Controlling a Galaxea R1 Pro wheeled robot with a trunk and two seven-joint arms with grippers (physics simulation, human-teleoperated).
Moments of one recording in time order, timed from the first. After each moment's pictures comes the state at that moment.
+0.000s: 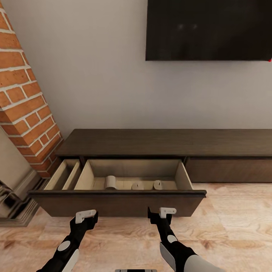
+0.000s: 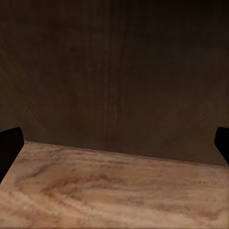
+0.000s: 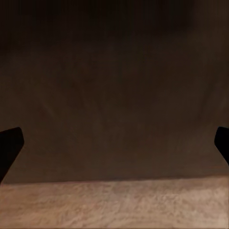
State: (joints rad) left arm -0.25 0.13 -0.25 -1.01 0.36 0.00 0.20; right arm -0.61 0.15 0.41 -0.24 -0.36 -0.47 -0.16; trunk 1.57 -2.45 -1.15
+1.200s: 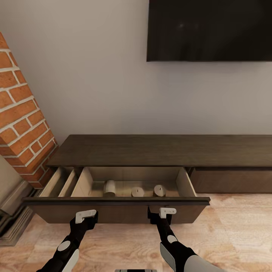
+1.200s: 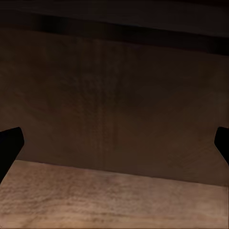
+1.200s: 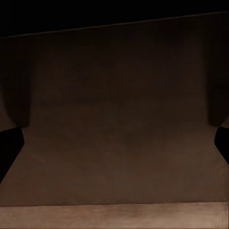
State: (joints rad) left arm -0.25 0.13 -0.25 -1.01 0.36 0.00 0.20; right arm -0.61 0.15 0.41 -0.24 -0.36 -0.47 -0.16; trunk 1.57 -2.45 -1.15
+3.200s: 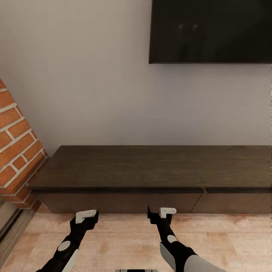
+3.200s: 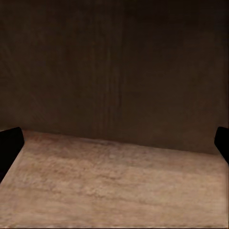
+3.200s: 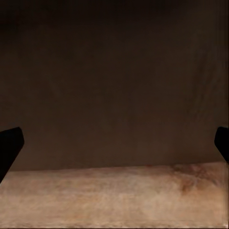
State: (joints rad) left arm -0.25 0.13 -0.25 -1.01 0.36 0.00 0.20; right arm -0.61 0.15 0.41 -0.24 -0.36 -0.47 -0.16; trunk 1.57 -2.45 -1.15
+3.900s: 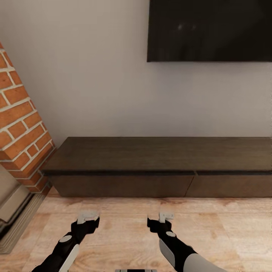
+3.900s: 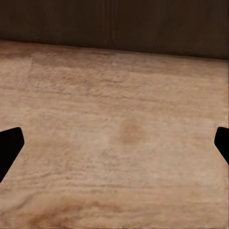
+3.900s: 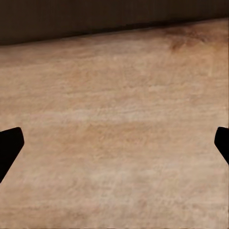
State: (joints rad) left arm -0.26 0.13 -0.24 -1.08 0.36 0.28 0.20; right arm -0.61 0.16 0.37 -0.27 -0.41 -0.11 -0.17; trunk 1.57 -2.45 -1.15
